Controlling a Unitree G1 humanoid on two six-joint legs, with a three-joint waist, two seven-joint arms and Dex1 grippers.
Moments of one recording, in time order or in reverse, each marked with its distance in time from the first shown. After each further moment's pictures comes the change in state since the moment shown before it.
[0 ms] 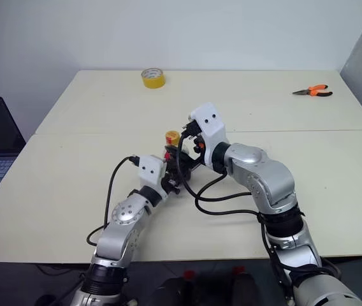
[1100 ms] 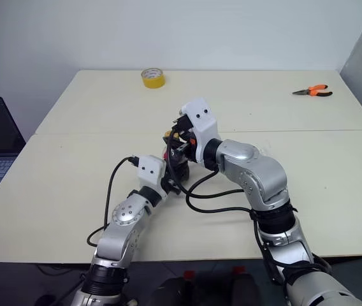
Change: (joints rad) left arm 0.004 -0.005 -0.001 0.001 0.011 -0.002 0.018; right arm -0.041 0.056 0.001 0.032 0.000 0.002 -0.020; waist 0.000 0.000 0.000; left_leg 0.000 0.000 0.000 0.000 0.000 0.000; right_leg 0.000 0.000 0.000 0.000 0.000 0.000
